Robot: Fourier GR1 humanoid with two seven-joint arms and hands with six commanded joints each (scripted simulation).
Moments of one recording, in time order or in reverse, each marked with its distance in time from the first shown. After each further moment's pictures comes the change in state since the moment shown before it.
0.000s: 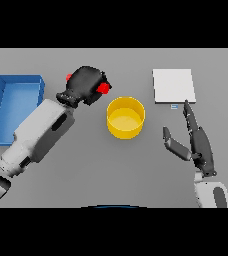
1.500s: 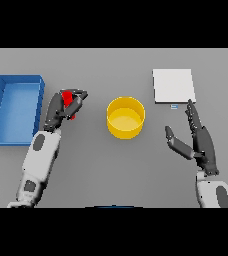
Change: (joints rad) left arm 0.340 -0.272 0.634 0.067 0.511 0.099 -0.216; right arm -0.006 0.002 -0.027 0.013 -0.052 0.008 0.007
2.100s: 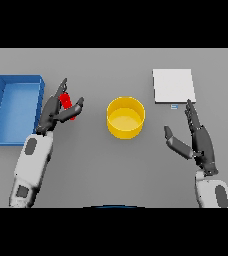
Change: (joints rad) left arm 0.062 0.049 -0.035 -0.091 0.039 -0.103 0.087; right arm -0.007 0.003 0.001 0.008 0.003 -0.003 0.009
